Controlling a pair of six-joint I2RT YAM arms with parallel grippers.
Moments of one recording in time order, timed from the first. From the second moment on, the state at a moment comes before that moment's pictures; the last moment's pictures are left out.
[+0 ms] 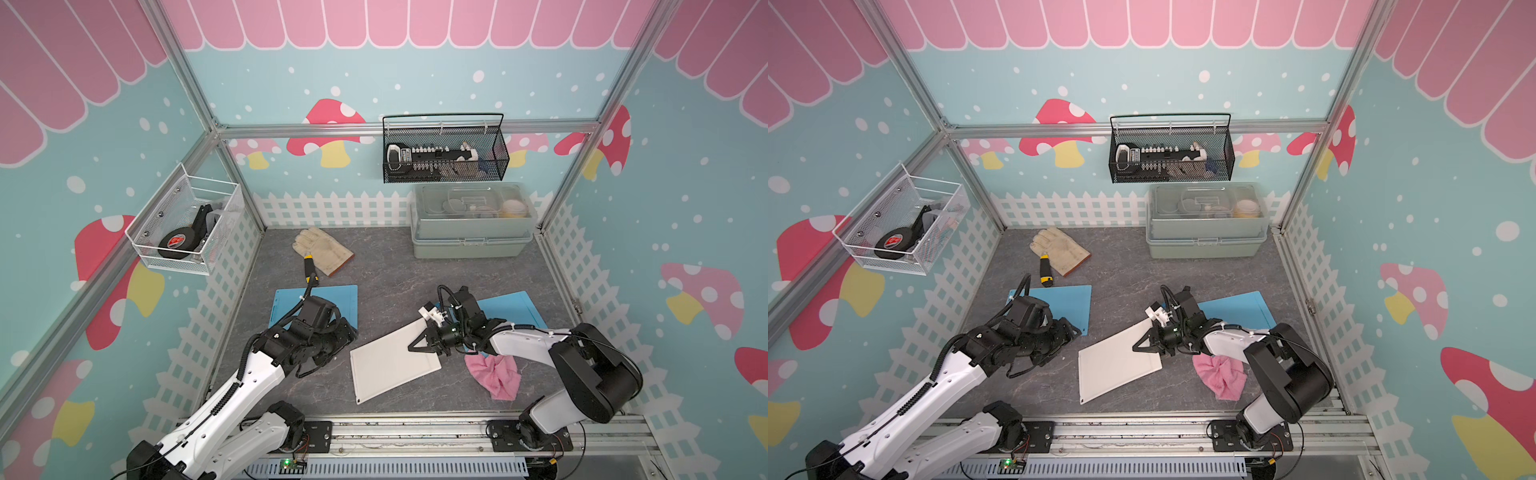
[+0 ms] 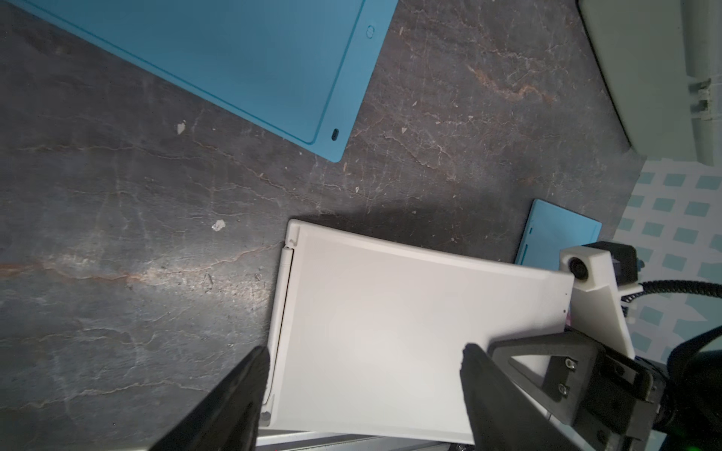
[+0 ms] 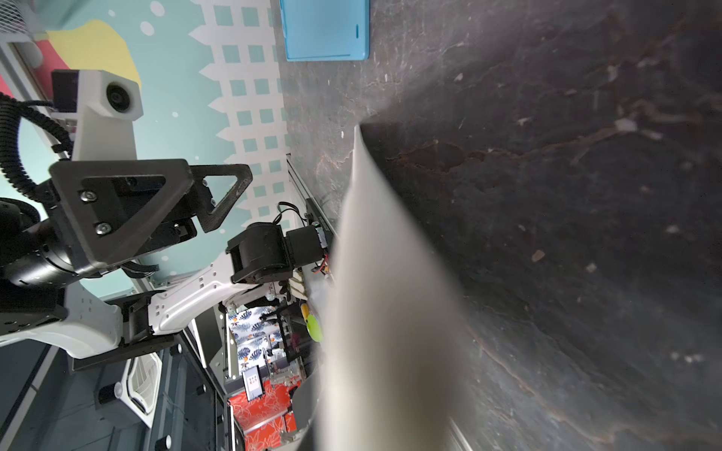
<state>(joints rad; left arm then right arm) -0.49 0.91 0.75 -0.86 0.12 -1.05 0.59 1.57 0.65 0.11 -0.96 0.89</state>
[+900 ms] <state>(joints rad) -0.59 0.98 0.56 -0.79 0.16 -1.10 0.51 1.05 0.90 -0.92 0.12 0.72</state>
